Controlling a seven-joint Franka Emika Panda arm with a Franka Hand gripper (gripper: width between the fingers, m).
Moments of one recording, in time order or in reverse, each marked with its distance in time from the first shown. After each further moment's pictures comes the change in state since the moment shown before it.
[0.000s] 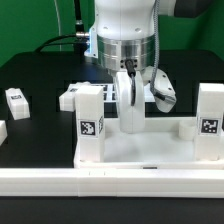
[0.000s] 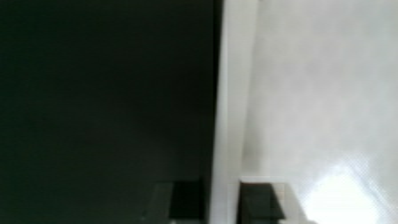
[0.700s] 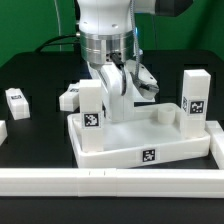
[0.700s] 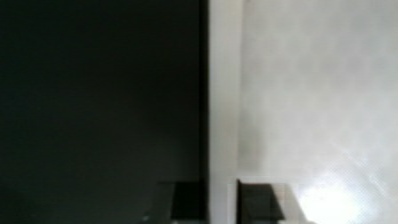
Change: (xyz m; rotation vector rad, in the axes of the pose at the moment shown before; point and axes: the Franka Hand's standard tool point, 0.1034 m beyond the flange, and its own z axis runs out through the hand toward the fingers) arm 0.026 0.036 0.002 -0.008 0.008 -0.197
